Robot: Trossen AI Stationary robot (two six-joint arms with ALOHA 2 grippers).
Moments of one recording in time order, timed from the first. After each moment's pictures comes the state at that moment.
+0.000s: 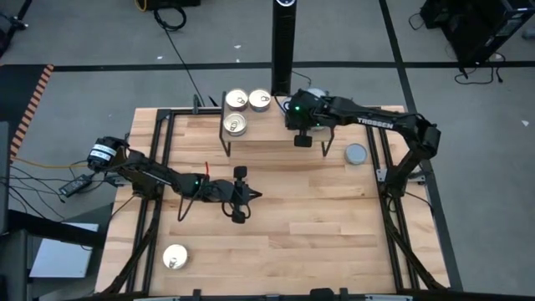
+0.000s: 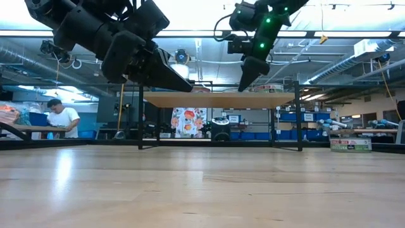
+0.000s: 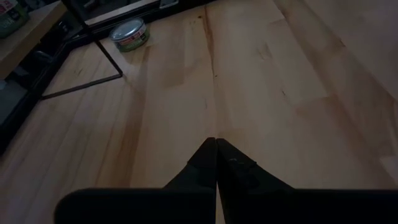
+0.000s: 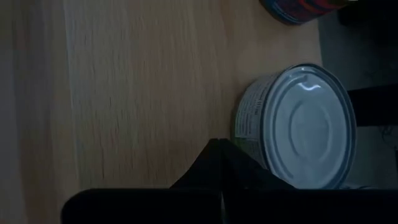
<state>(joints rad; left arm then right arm) -0.22 1.51 0.65 0.40 -0.31 0.17 -0.44 1.67 1.41 -0.73 0.22 -0.48</state>
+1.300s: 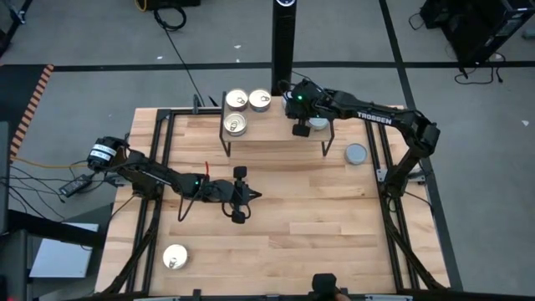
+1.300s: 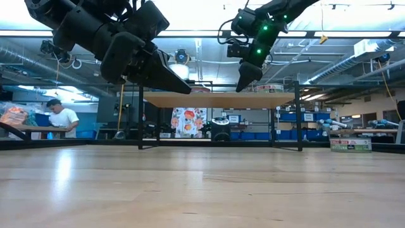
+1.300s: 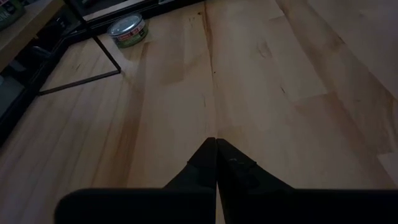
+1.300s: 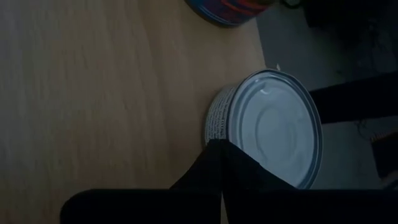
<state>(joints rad) -0.22 1.51 0.65 0.39 -0.31 0.15 -0.52 1.68 1.41 -0.61 0.24 -0.52</state>
